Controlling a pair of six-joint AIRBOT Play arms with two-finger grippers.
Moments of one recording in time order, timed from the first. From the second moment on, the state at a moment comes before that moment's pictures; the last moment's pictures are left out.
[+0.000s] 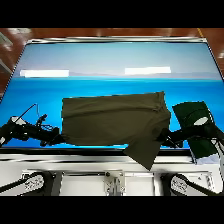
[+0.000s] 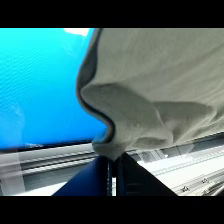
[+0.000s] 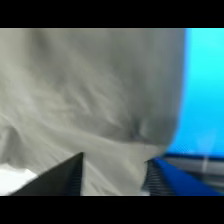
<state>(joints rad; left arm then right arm) 0.31 -1.28 0.57 0.95 -1.24 -1.28 -0.37 -1.31 0.58 -1.09 1.19 1.33</state>
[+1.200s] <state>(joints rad) 0.27 -1.56 1.30 0.88 -1.22 -1.36 -0.21 -1.52 1.23 -0.74 0.99 1.30</state>
